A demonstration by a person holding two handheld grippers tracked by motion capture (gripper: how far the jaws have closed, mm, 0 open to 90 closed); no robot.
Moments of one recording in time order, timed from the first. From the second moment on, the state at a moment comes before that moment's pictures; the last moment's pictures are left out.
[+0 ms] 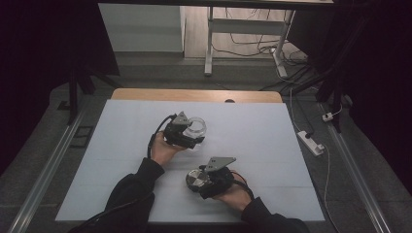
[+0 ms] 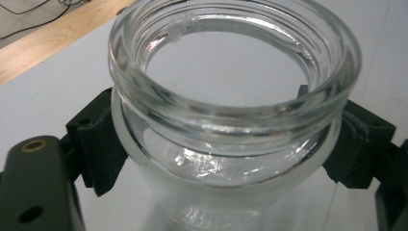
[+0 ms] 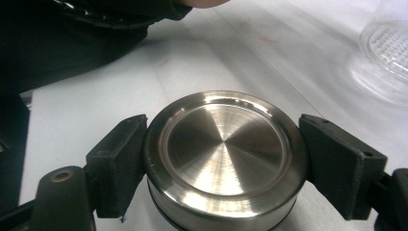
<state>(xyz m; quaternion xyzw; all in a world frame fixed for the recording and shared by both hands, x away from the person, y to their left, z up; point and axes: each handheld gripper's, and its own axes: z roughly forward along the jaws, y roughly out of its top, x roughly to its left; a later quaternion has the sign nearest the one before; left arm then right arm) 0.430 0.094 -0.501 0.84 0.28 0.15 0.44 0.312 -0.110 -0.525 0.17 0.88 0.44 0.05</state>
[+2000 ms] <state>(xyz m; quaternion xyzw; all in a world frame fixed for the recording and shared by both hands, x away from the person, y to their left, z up) 0.431 0.099 -0.506 0.86 0.30 0.10 0.40 0.319 -0.104 -0.525 0.21 0.88 0.42 0.06</state>
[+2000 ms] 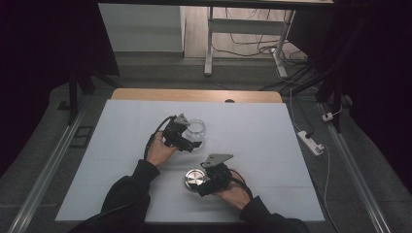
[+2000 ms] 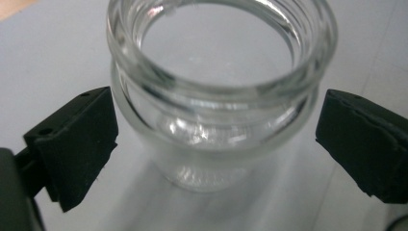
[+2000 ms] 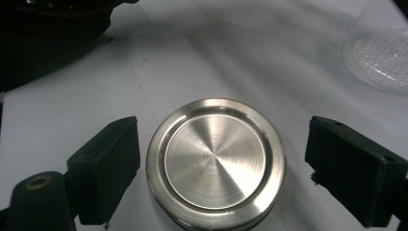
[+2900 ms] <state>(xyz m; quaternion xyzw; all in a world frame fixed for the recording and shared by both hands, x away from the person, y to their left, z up) 0.379 0.138 -0.498 0.85 0.31 0.08 0.41 0.319 -0.126 -0.511 0.23 0.87 0.42 0.06</state>
